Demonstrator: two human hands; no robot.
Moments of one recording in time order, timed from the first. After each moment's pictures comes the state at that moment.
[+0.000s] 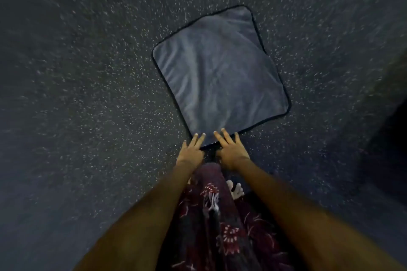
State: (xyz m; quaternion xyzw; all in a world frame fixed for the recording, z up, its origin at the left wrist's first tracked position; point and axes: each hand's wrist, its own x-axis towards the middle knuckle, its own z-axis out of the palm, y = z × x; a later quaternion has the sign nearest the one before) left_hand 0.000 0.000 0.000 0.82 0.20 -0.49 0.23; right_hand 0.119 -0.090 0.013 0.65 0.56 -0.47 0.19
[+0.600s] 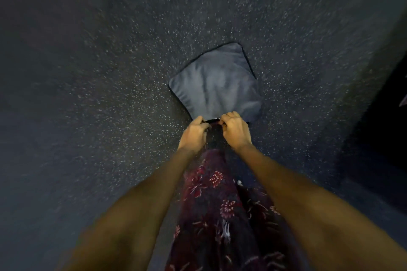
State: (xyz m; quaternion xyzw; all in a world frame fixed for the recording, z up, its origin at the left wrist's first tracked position) left_hand 0.044 0.059 0.139 0.86 0.33 -0.15 0.36; right_hand 0.161 -0.033 0.144 0.85 0.40 -0.30 -0.16
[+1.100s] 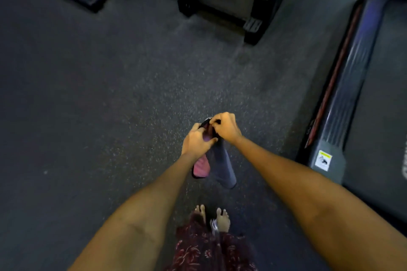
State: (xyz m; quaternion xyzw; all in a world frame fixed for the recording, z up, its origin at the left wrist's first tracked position) left_hand 0.099 0.059 0.528 0.86 0.36 -0.02 0.36; right_hand 0.216 0.000 0.552 0.85 0.34 -0.27 -0.30
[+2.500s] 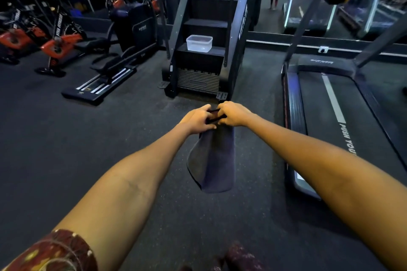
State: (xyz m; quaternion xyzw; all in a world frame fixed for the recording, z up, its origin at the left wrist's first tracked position) left_hand 0.031 0.109 0.829 0.99 -0.01 0.02 0.11; right_hand 0.127 -0.030 0.849 0.84 0.54 -0.03 0.00
